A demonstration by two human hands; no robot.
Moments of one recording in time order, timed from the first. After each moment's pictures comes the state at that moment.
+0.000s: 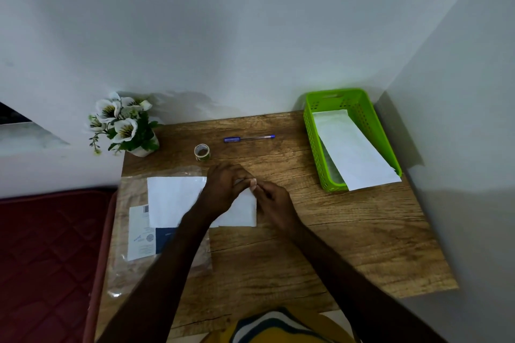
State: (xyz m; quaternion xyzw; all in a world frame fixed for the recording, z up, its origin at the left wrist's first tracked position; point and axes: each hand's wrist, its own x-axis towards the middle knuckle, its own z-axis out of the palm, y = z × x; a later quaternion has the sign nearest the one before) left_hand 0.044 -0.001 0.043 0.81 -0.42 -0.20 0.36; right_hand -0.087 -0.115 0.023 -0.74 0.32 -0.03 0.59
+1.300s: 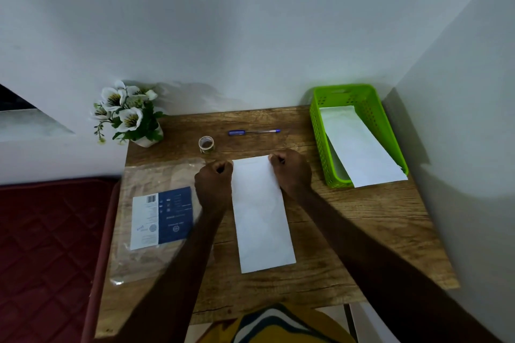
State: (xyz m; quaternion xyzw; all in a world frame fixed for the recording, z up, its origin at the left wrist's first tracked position) left_hand 0.024 -0.009 0.026 0.90 0.02 -0.07 0.43; right_hand -0.042 -0.169 0.019 -0.85 0.37 -0.09 0.36
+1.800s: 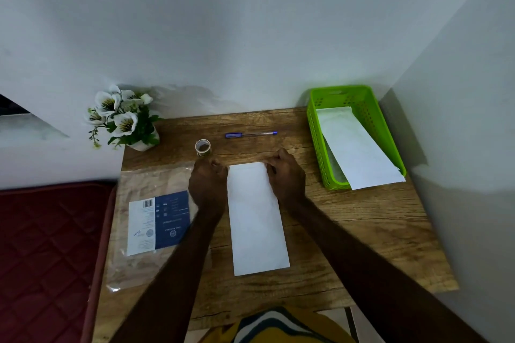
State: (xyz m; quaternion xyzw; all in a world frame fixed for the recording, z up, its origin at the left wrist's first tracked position) left_hand 0.036 -0.009 0.015 0.95 -0.02 -0.01 0.32; right_hand -0.051 -0.161 -0.005 -0.92 0.26 -0.15 0.24
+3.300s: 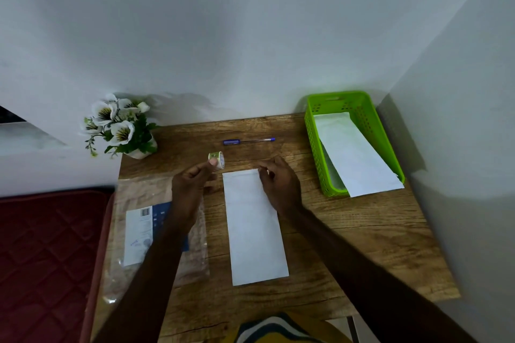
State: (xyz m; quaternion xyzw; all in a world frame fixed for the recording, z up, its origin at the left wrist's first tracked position) left_hand 0.050 0.025 0.056 0.72 0.00 -0.23 0.65; right_hand -0.049 -0.151 0.015 -0.87 0.26 -0.18 0.38
